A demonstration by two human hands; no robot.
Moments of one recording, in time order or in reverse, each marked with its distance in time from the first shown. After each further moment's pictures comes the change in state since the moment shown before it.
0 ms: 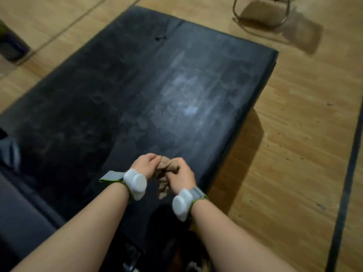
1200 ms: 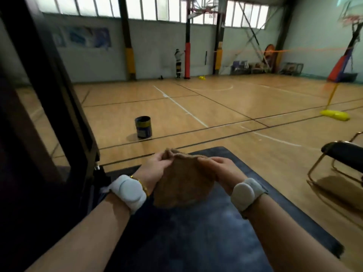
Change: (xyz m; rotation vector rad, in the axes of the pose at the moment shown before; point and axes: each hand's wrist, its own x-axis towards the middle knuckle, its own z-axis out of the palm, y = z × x) left_hand -0.212 0.208 -0.248 -0.953 0.615 0.387; right_hand -0.048 -0.405 -0.155 -0.142 -0.574 -0.696
